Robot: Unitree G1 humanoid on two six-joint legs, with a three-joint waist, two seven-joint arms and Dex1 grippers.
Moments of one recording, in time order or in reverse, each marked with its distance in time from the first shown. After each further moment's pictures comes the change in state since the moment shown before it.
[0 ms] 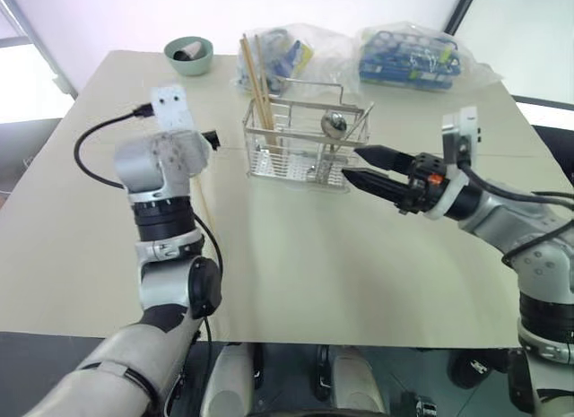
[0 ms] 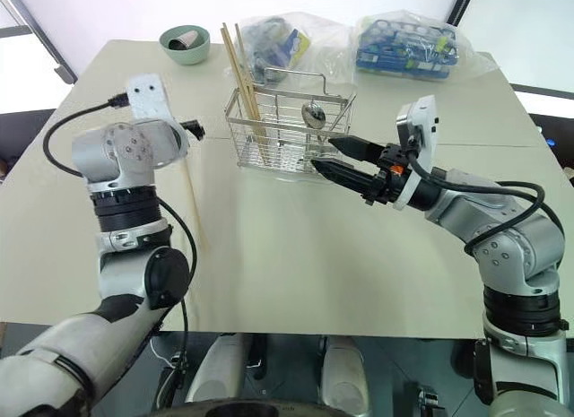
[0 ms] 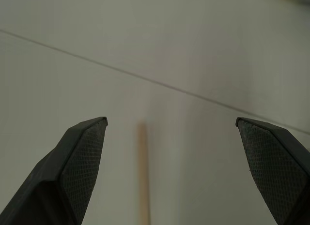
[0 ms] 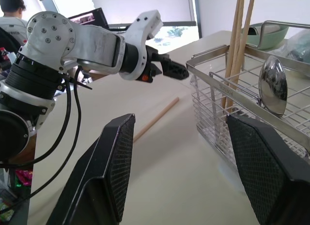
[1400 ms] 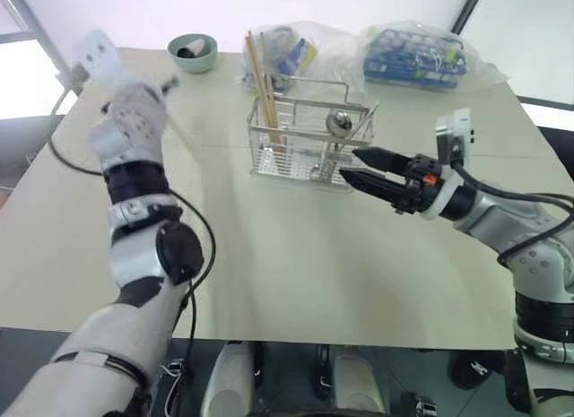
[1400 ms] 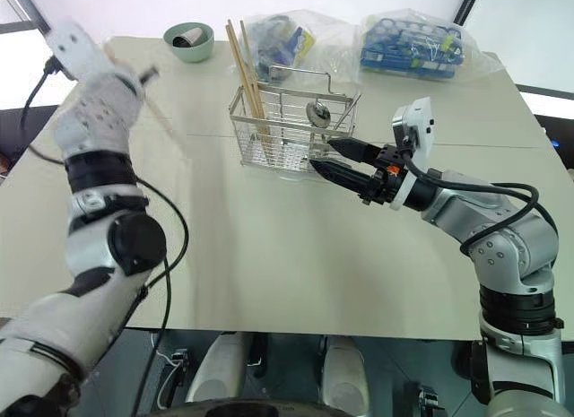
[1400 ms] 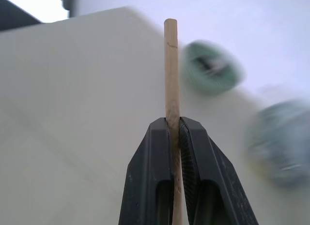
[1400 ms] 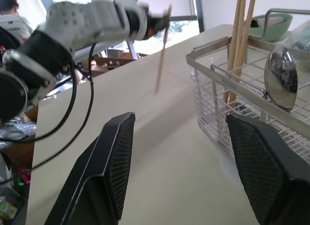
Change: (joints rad) left arm -0.303 0.157 0.300 0.588 -0.157 -0.913 -0.272; right arm -0.003 0.014 0.007 0.010 -0.007 0.014 -0.023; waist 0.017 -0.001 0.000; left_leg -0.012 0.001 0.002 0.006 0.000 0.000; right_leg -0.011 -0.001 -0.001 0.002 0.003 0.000
